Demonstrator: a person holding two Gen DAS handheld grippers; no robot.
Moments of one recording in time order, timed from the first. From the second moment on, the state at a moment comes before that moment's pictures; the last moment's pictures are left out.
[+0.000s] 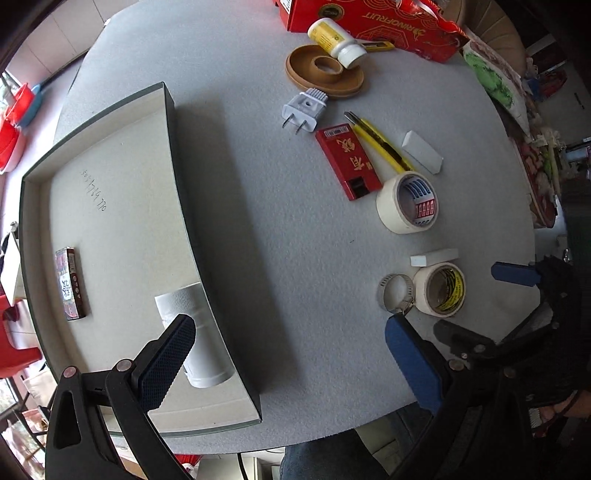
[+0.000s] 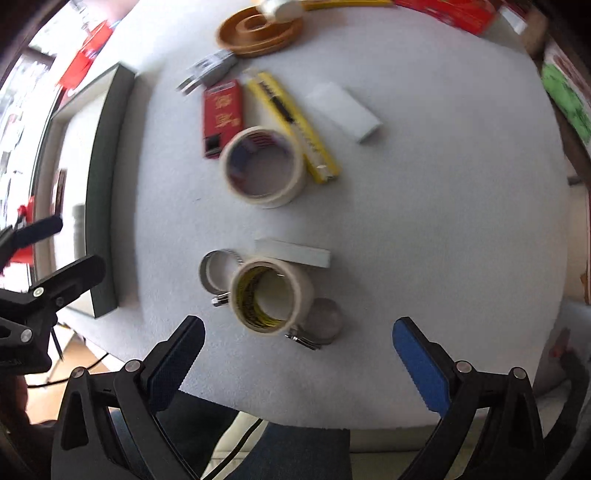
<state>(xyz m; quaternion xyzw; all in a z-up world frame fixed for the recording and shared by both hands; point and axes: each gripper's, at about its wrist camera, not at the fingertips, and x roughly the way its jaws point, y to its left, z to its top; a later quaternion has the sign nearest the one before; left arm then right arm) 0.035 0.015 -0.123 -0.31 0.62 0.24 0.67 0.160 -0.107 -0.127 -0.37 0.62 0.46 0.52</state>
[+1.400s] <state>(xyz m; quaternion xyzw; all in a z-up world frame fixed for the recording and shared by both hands) 0.066 -0.006 -0.189 -0.32 0.65 0.32 0.62 0.200 -0.092 -0.164 -0.34 0.66 0.40 0.54</state>
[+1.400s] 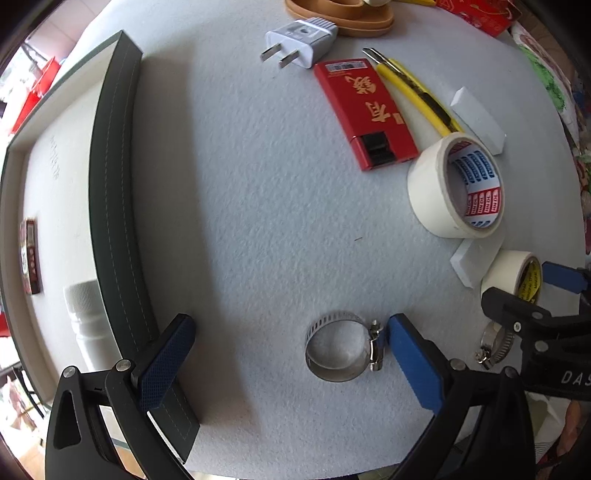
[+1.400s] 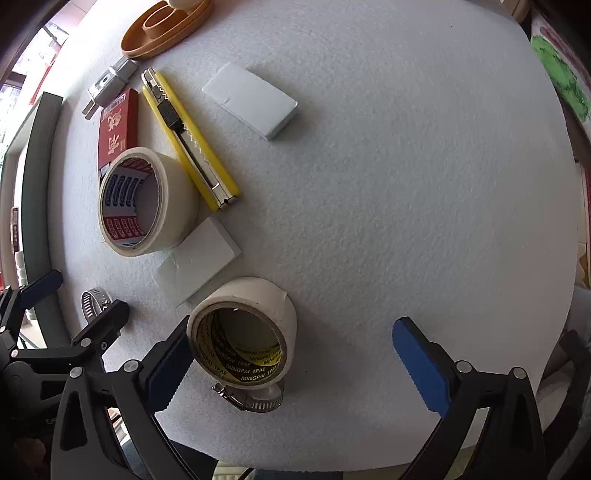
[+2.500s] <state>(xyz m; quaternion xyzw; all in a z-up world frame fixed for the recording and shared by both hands) 0.061 -0.085 -0.184 -0.28 0.66 0.25 0.65 0.220 -0.127 -0.165 -0.33 0.64 0.41 0.56</state>
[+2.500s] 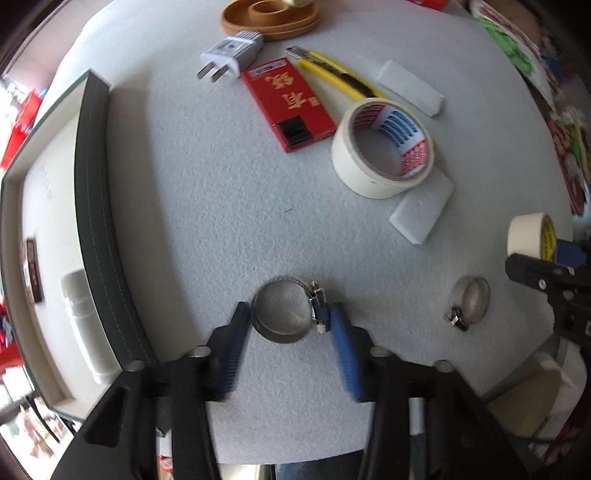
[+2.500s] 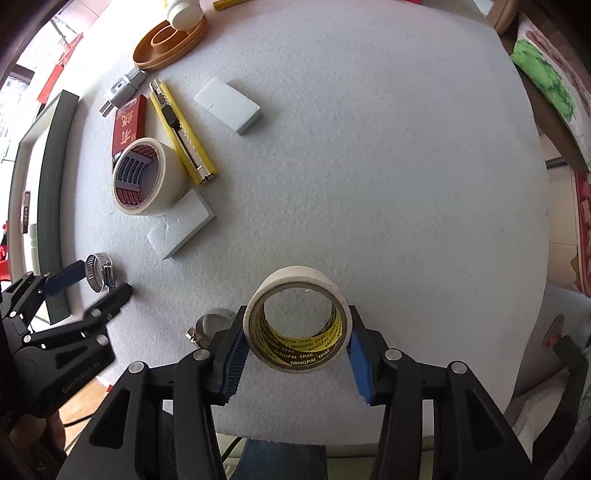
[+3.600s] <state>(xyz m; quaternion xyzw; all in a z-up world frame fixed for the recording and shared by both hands) -0.015 -0.033 -0.100 -0.27 0.57 0.27 0.73 0.118 -0.092 -0.104 -0.41 0.56 0.47 0.55</state>
